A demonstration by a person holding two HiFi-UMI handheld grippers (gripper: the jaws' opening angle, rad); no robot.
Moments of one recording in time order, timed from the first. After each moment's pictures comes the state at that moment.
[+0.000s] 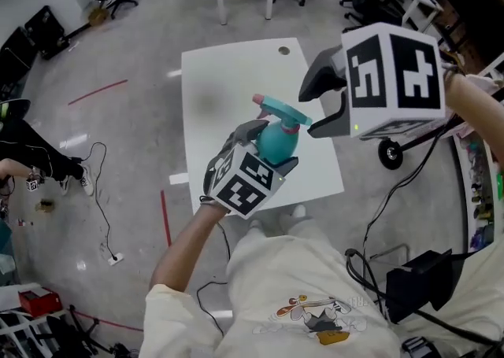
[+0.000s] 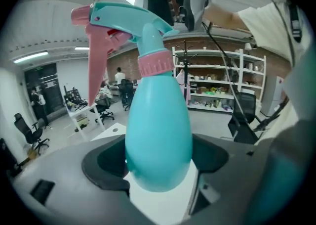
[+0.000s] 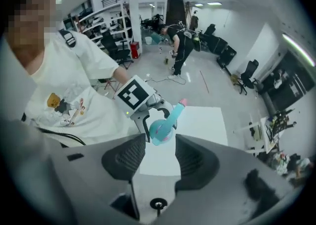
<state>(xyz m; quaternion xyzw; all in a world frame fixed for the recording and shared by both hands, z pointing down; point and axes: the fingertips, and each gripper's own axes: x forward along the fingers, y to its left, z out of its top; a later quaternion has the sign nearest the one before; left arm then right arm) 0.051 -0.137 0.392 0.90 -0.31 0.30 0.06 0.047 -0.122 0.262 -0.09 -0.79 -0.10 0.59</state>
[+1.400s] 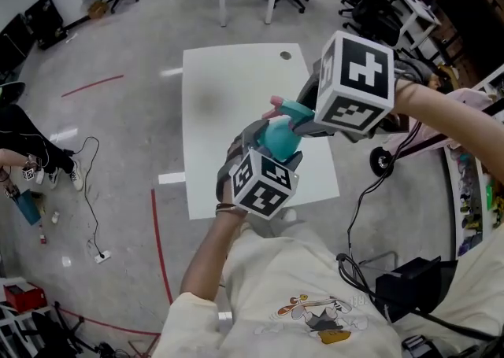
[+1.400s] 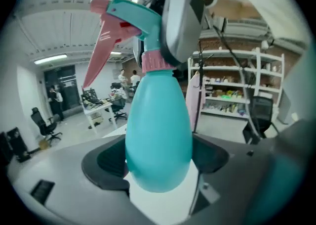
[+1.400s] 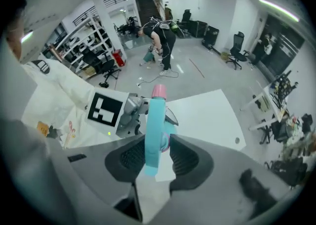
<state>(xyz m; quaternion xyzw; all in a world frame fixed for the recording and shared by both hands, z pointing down) 0.024 -0.140 0.393 0.87 -0.39 0.28 0.07 0.004 -0.124 0.307 -0.03 -0.79 0.04 0.61</state>
